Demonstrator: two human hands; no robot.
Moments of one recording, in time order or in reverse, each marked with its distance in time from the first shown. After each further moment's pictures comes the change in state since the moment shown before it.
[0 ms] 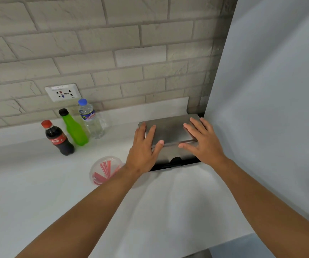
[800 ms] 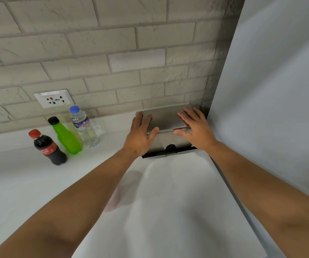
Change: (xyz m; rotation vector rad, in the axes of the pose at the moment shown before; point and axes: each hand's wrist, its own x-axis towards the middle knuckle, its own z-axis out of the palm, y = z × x) left_hand 0.112 -0.027 0.010 0.007 -0.016 -0.038; right_hand 0.101 0.036 0.018 0.049 -0.077 -0.011
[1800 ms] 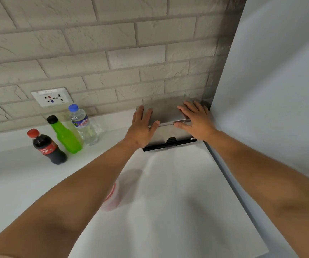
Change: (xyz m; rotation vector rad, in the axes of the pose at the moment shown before) left_hand 0.020 0.003 -0.008 0.044 -0.098 0.006; right_hand 0.026 0.009 -0.004 -0.159 -0.155 0.034
